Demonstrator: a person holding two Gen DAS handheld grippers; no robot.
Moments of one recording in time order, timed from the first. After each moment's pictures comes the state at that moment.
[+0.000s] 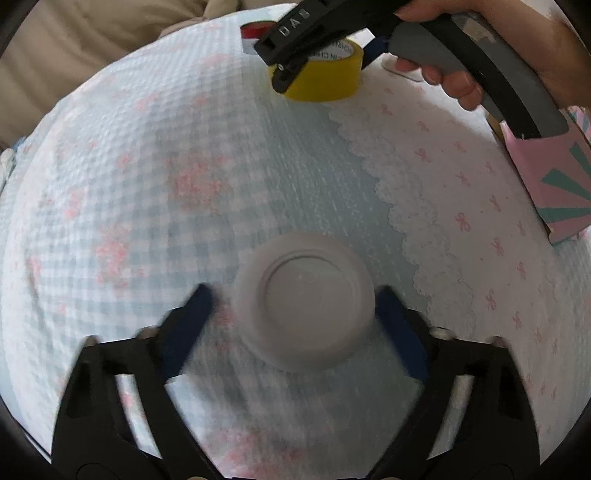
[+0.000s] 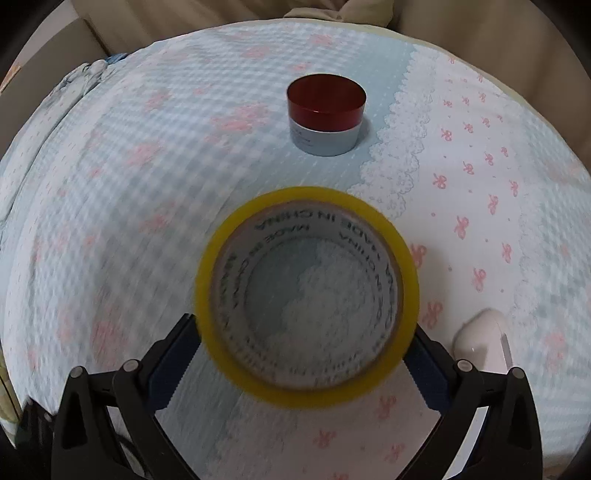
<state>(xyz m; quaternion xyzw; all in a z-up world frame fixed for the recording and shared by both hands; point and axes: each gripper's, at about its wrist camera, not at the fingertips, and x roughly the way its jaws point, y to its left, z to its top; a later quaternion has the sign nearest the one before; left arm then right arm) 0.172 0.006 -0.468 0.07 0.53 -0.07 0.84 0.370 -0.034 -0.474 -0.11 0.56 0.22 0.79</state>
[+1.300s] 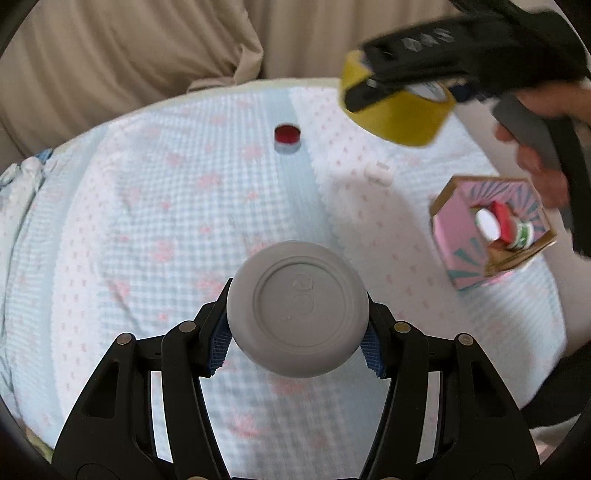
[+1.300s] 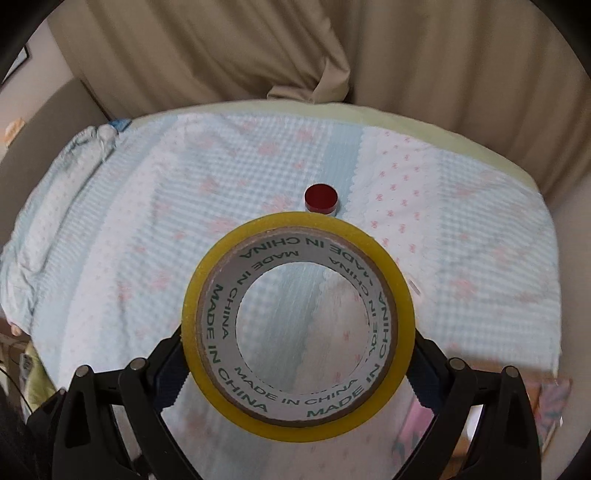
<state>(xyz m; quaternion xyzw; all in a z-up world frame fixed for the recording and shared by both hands) 0.131 0.057 -0.258 0.02 0.48 -0.08 0.87 0.257 -0.048 -0.268 -0.04 0.51 0.16 0.84</state>
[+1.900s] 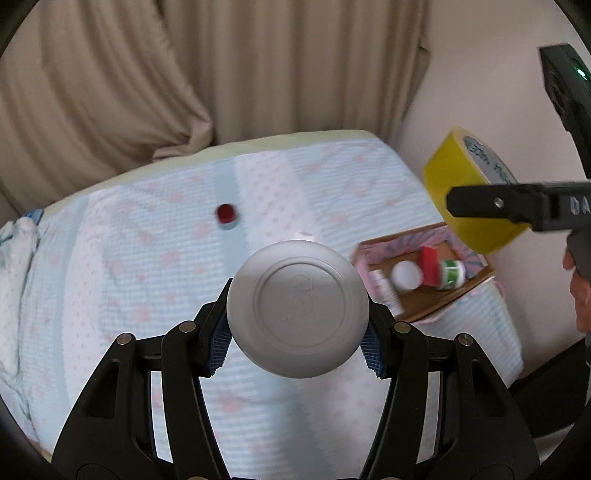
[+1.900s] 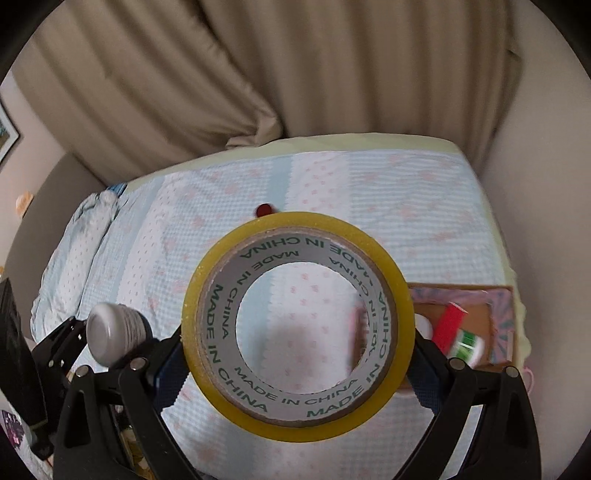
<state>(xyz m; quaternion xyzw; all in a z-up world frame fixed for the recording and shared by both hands) 0.127 -0.071 -0.126 0.04 0.43 -0.14 0.89 0.131 -0.221 -0.155 0.07 0.48 0.11 0.87</state>
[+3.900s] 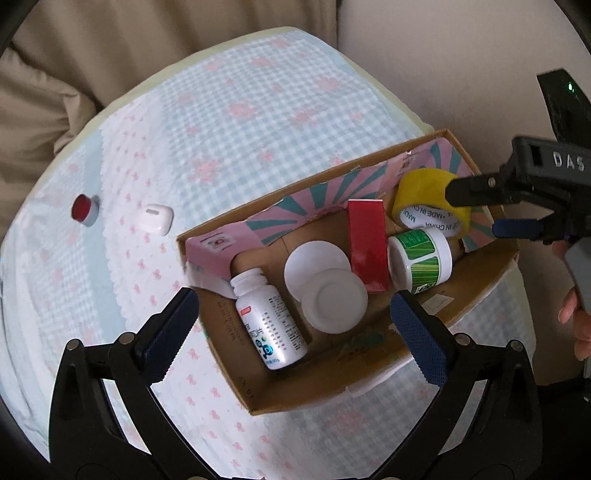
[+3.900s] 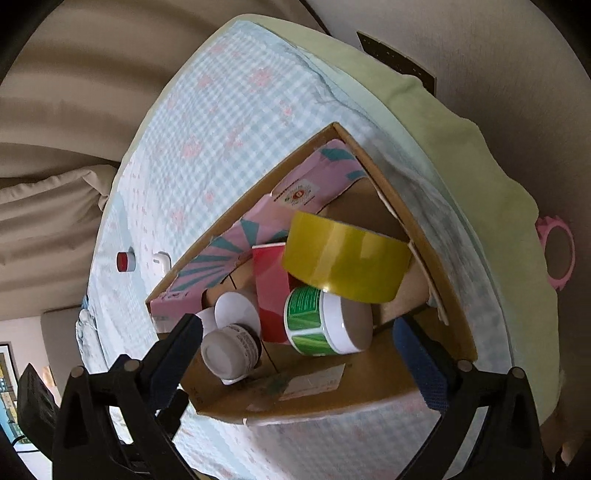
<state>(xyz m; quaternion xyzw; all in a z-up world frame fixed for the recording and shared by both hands) 0.227 -0.329 -0.299 0.14 0.56 -0.17 0.80 0.177 -0.508 -0.377 0.36 0.60 -0.02 0.71</state>
